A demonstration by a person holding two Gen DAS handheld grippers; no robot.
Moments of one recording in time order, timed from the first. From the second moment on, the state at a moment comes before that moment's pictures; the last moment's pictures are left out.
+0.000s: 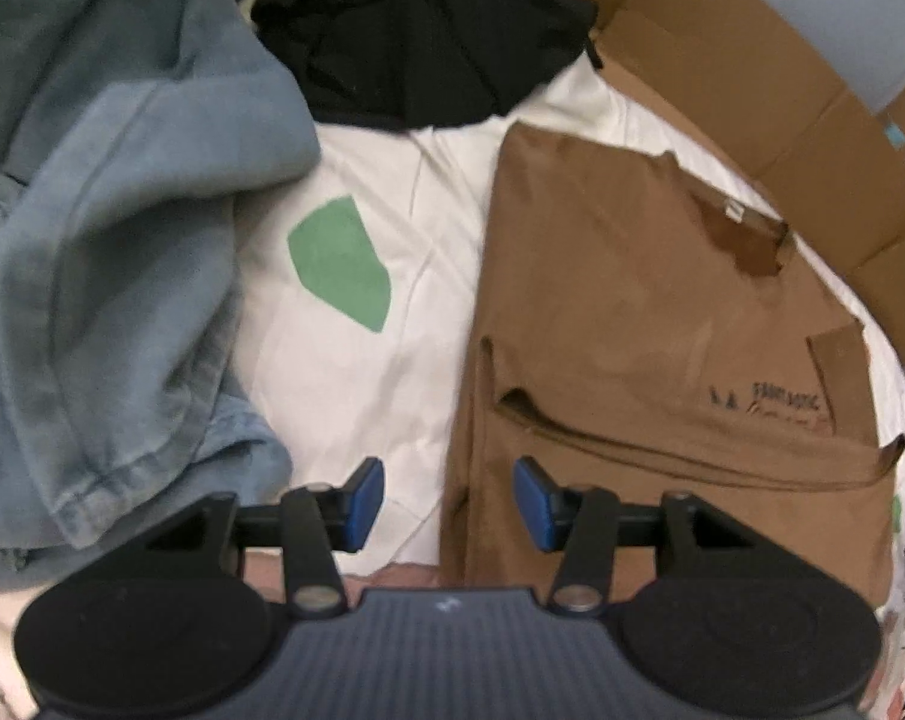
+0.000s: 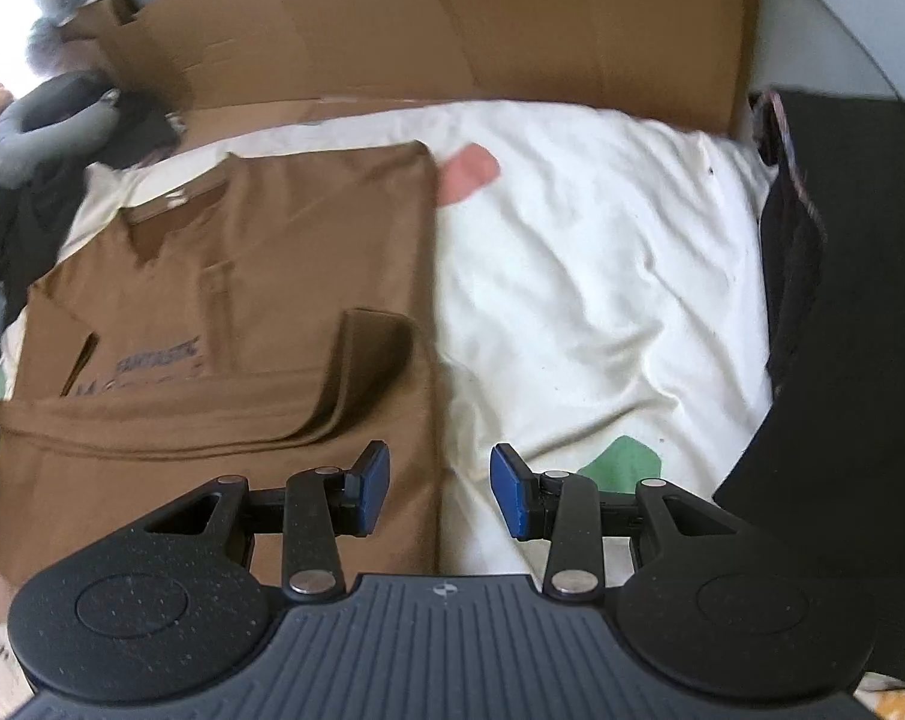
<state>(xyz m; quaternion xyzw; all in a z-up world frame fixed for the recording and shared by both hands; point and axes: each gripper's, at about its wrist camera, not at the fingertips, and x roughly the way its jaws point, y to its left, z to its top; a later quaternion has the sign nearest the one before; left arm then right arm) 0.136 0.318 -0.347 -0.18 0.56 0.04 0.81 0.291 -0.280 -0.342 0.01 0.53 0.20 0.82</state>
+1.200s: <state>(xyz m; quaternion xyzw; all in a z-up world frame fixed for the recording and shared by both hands) 0.194 0.289 -0.367 -0.08 0.46 -0.01 0.88 0.330 -0.232 -0.380 -0.07 0.49 0.28 0.82</state>
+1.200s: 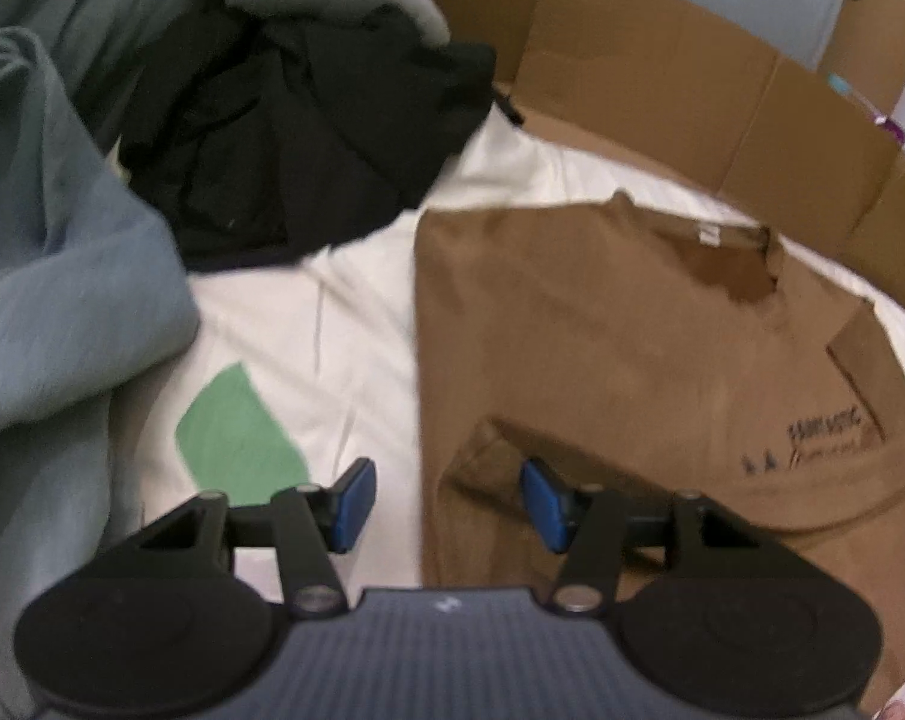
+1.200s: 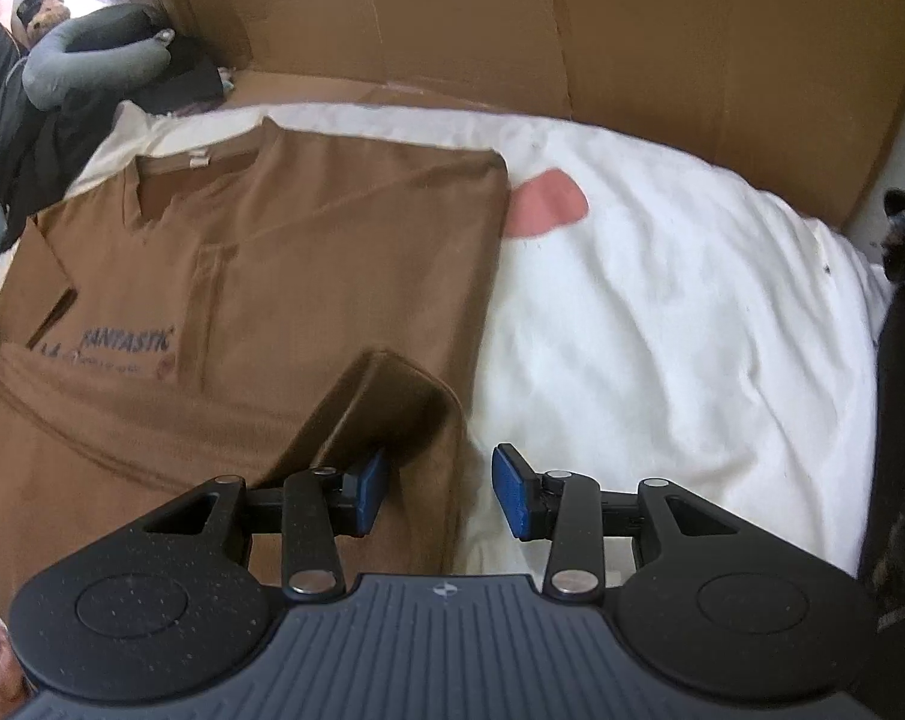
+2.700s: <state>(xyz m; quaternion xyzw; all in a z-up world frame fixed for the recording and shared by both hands) 0.179 0.315 -0.362 -0.16 0.43 0.02 0.89 0.372 -0.236 -0.377 0.02 0.50 0.27 0.82</state>
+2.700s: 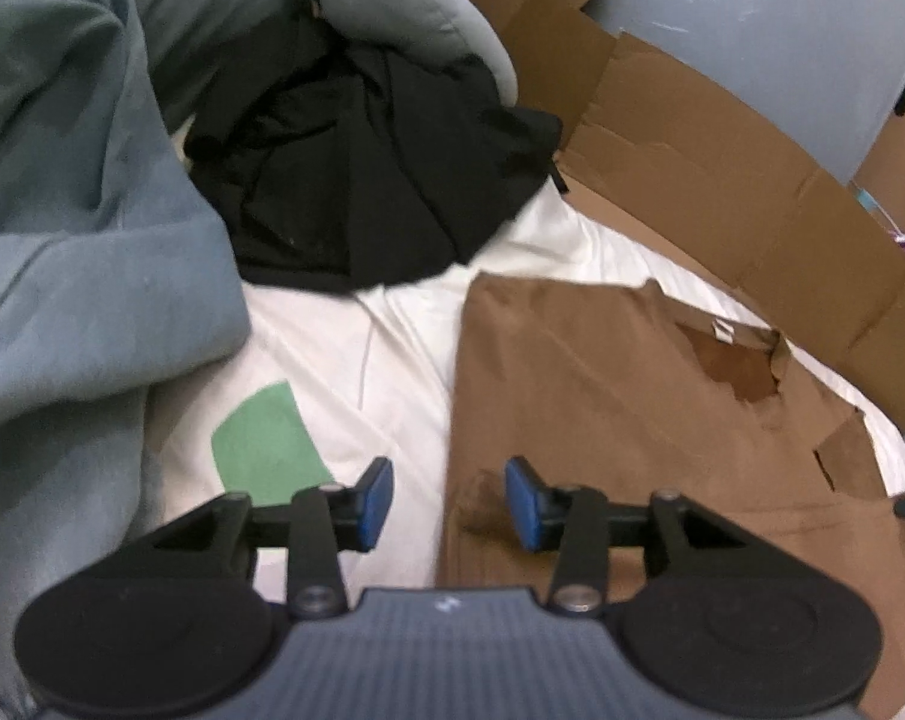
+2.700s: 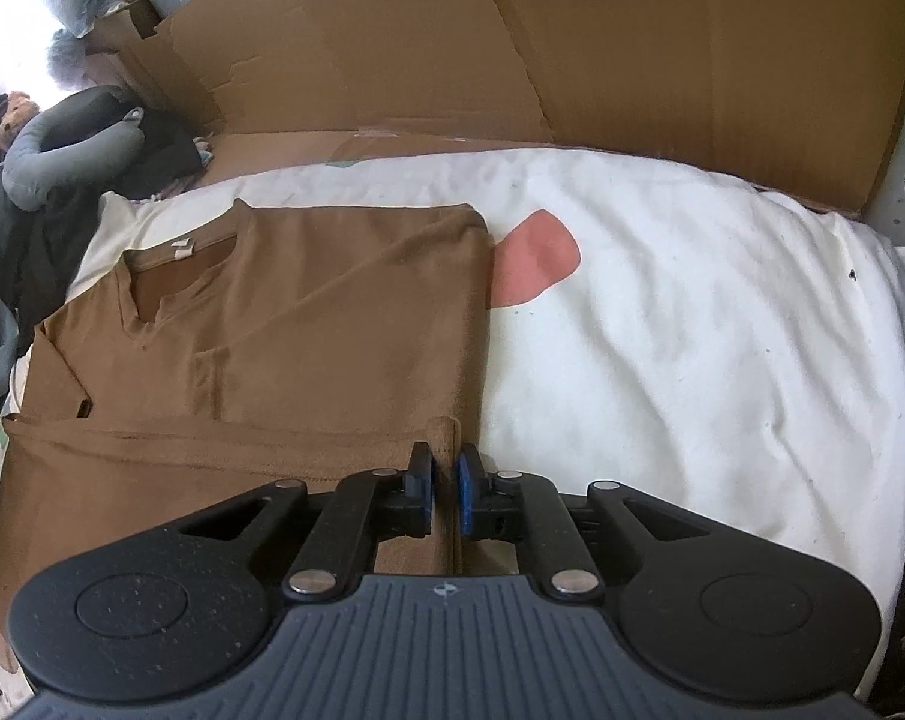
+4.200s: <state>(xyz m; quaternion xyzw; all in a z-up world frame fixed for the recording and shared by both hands) 0.163 0.274 -0.336 -0.08 0.37 0.04 0.92 0.342 -0.248 -0.340 0.06 0.44 0.26 0.86</state>
